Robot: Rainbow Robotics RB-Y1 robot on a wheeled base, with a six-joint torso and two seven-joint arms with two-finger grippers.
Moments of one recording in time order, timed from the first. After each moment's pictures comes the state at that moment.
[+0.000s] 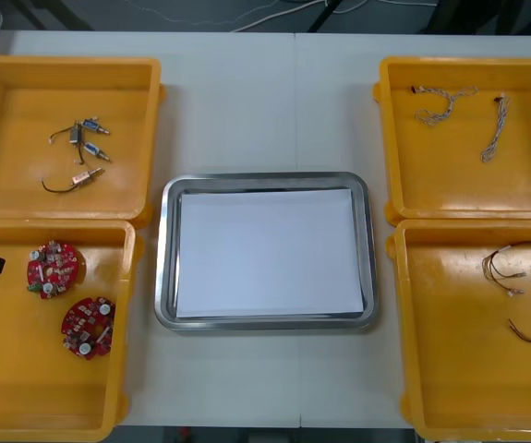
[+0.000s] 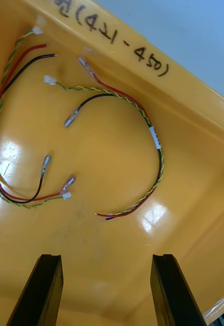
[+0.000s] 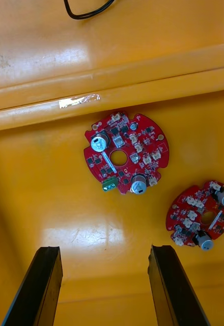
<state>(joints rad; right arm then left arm) 0.03 -0.96 -0.28 -2.00 -1.01 1.70 0.29 -0.02 0.76 0.37 -2.28 0.81 1.83 -1.47</state>
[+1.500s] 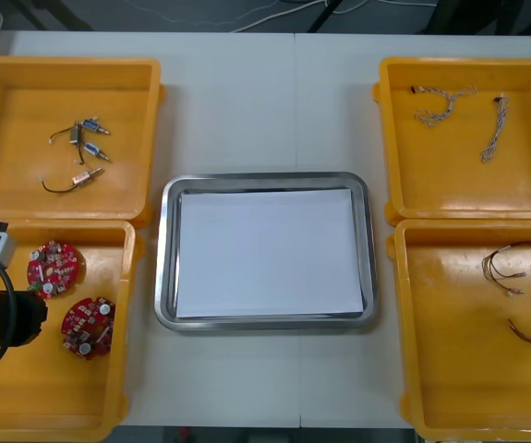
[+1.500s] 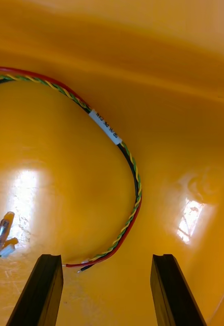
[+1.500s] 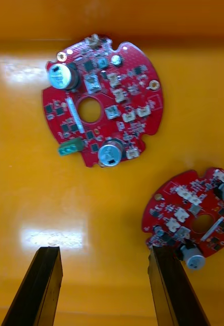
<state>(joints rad) 0.15 -0.71 -0.23 -2.00 -0.71 1.56 0.14 0.24 0.50 0.21 -2.39 0.46 1.63 -1.40</state>
